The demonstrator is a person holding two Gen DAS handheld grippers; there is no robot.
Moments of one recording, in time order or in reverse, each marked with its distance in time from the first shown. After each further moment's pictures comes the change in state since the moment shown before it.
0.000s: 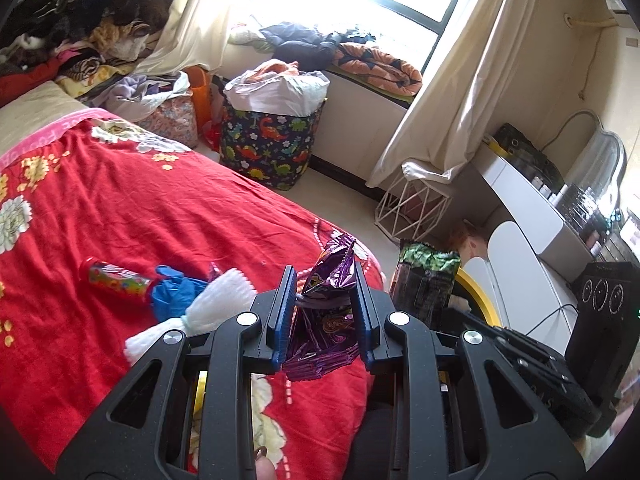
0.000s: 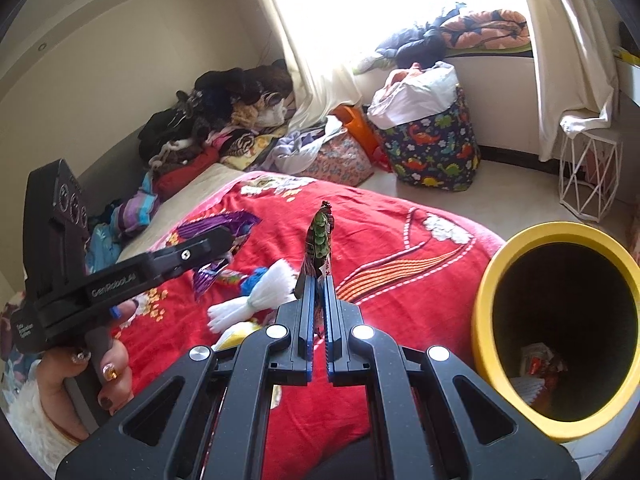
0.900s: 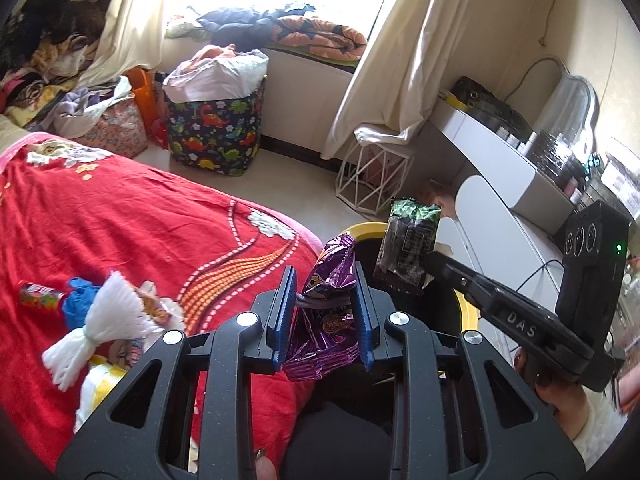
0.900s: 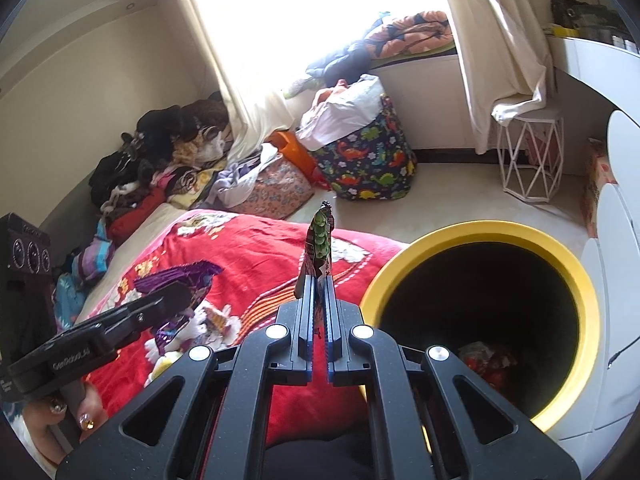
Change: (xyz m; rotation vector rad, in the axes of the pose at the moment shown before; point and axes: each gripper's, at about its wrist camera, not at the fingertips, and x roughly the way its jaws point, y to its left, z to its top) left arm 0.048 -0.081 -0.013 0.149 0.088 -0.101; right arm -0.037 -0.091 -0.003 0.143 -0.088 -0.168
